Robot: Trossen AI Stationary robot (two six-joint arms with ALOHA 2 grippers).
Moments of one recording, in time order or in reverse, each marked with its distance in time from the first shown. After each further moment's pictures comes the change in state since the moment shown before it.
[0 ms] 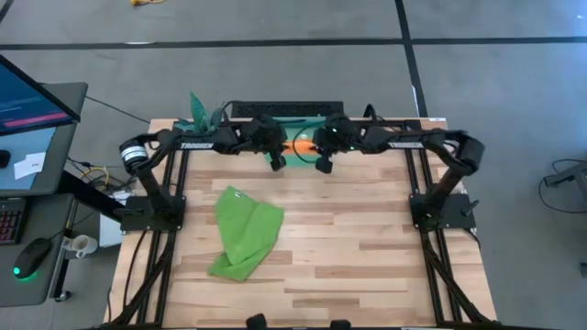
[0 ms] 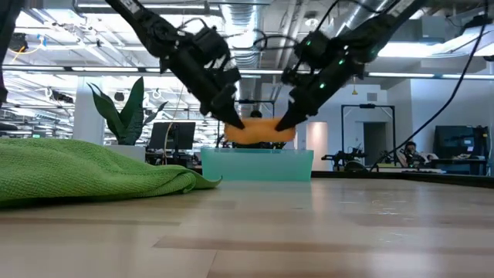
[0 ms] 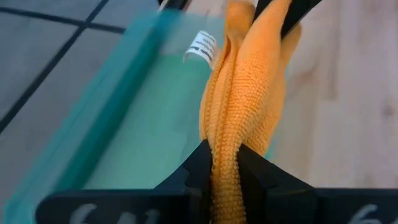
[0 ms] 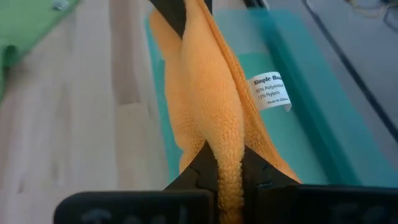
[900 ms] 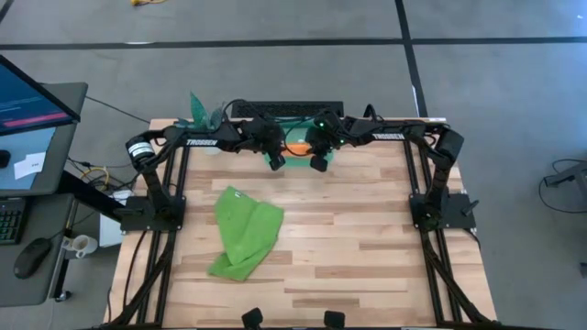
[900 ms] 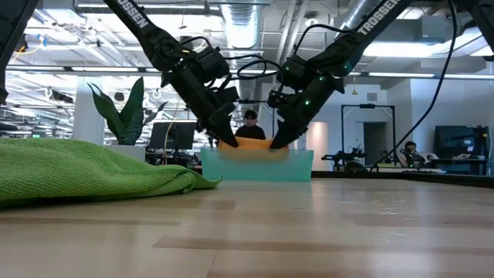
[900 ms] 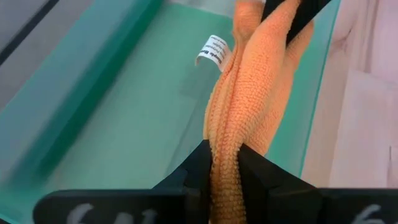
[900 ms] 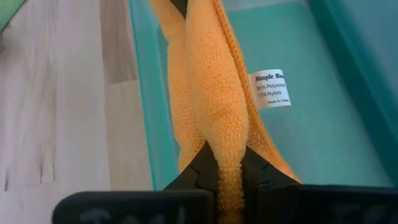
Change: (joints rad) left arm 0.065 0.081 0.009 -0.045 0.035 -0.044; right arm -0.064 0.215 0.191 -0.189 -0.104 0.000
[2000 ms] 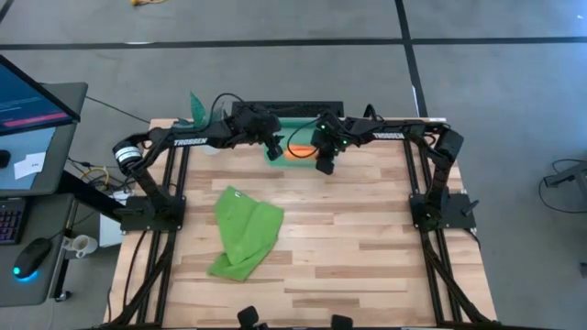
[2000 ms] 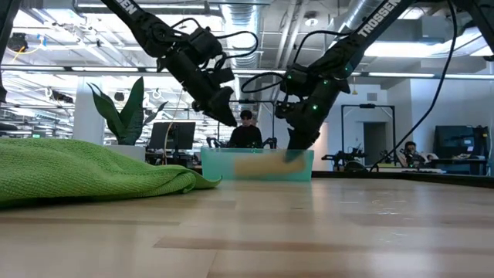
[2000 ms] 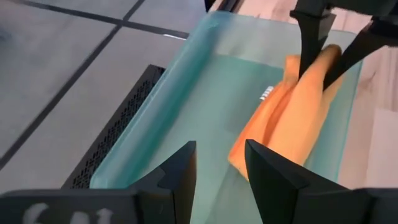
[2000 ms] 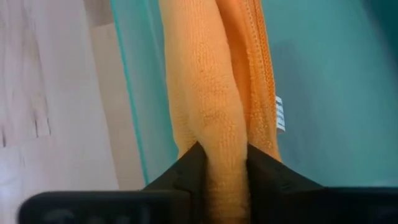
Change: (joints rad) left arm -0.002 -0.110 -0.001 0.050 -0.087 0.059; right arm -0.001 0.002 -0.003 -0.137 0.008 0.054
